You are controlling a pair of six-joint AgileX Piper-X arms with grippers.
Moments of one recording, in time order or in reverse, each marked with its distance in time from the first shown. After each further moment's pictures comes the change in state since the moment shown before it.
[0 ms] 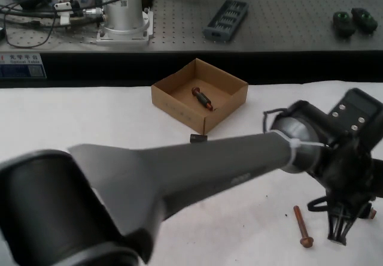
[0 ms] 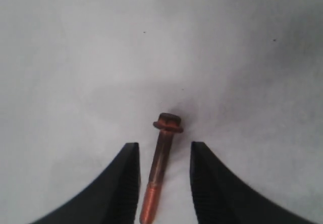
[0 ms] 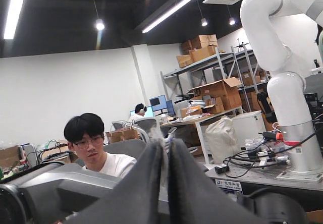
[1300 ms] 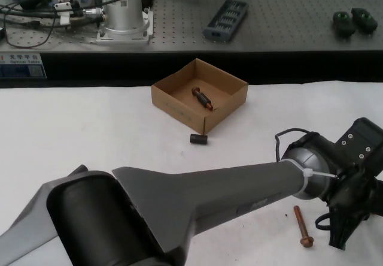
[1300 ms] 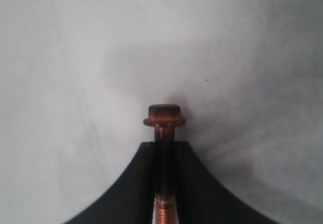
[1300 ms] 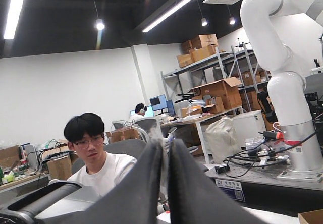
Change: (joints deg) left arm -2.1 8.9 -5.5 -5.1 -10.0 2.3; right arm 0.0 0.0 0.0 0.0 -0.1 0.0
